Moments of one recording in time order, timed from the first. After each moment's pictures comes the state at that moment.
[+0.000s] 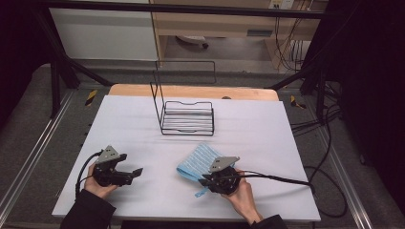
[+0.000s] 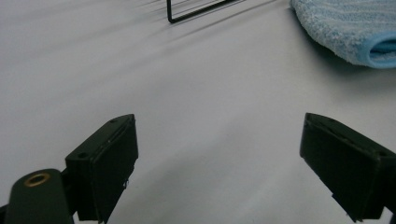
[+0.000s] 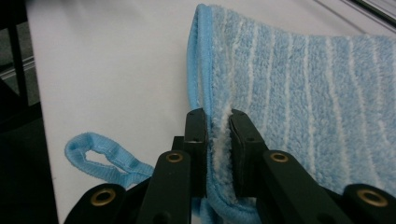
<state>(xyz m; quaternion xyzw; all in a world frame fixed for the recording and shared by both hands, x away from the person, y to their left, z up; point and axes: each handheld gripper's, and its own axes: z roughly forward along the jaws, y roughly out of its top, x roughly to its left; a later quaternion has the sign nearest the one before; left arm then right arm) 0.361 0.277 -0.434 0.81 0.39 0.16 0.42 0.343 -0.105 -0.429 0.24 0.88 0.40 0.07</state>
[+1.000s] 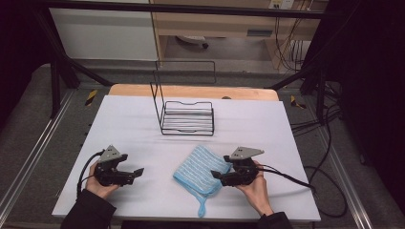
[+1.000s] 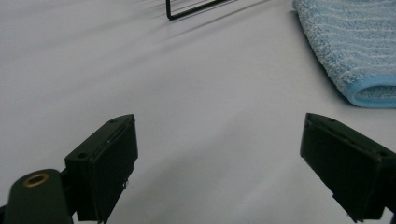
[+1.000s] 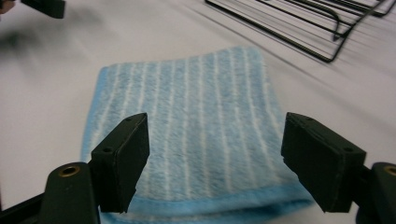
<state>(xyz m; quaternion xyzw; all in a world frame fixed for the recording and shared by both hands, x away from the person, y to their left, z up) 0.361 0.271 -0.432 0.81 0.39 0.15 0.41 0.364 -0.160 -0.421 0.33 0.82 0.44 0.11</state>
